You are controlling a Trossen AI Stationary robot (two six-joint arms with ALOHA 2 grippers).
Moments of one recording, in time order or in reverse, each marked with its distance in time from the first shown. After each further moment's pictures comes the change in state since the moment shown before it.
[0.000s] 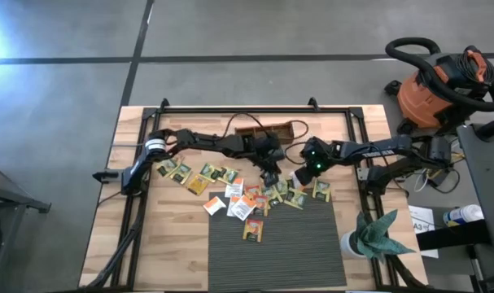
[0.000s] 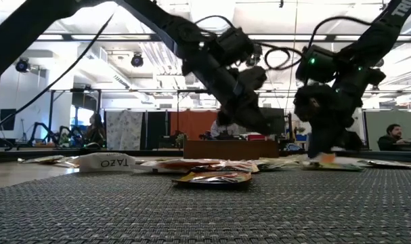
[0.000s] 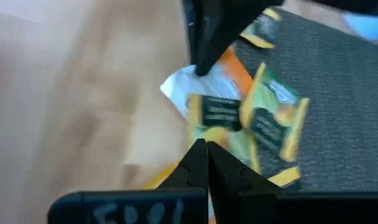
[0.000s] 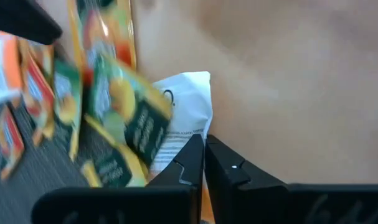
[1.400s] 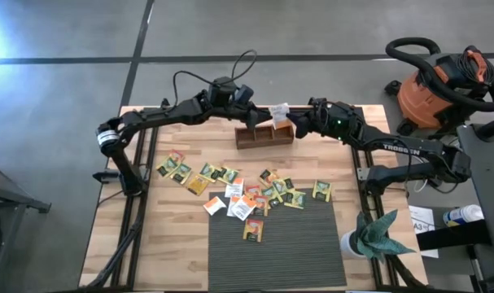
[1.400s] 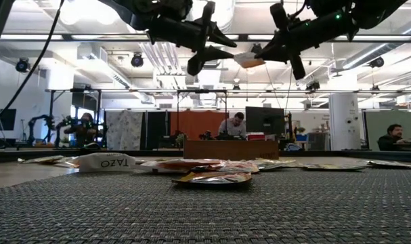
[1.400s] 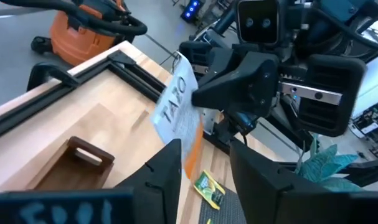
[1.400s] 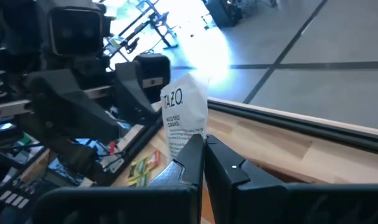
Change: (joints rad) left arm 0.272 -0.431 -0.204 0.321 0.149 -0.366; right arm -0.103 -0.230 0.258 0.337 0.318 -0.018
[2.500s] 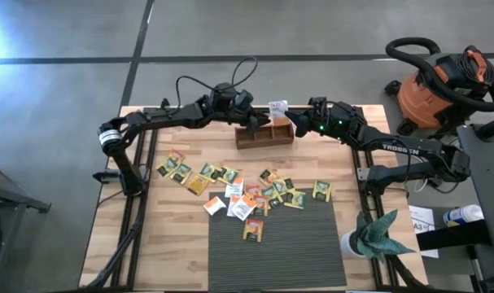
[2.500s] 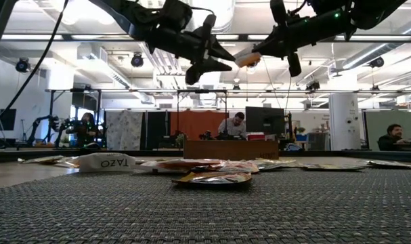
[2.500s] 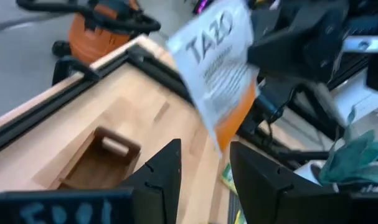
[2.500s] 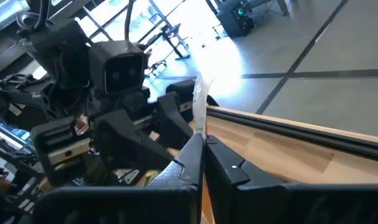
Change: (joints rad) left arm 0.002 0.010 -0.090 0.091 -0.043 0.072; right arm 0.008 0.010 0.000 0.080 -0.008 0.025
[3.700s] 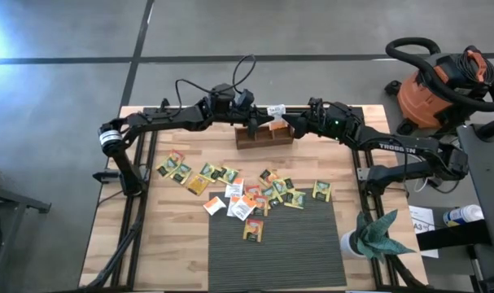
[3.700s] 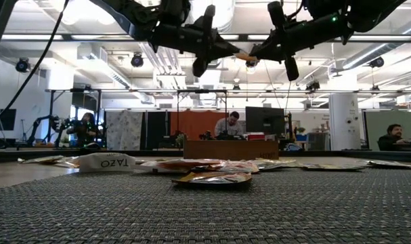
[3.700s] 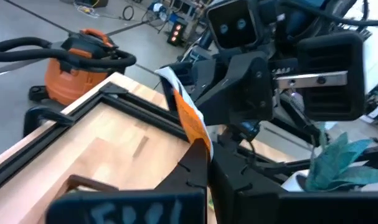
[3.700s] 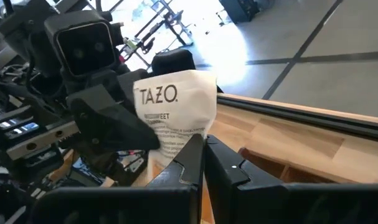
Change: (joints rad) left arm -0.027 0.004 -0.008 0.128 0.027 0.072; right arm 0.000 0.033 -0.001 0.002 -0.044 0.026
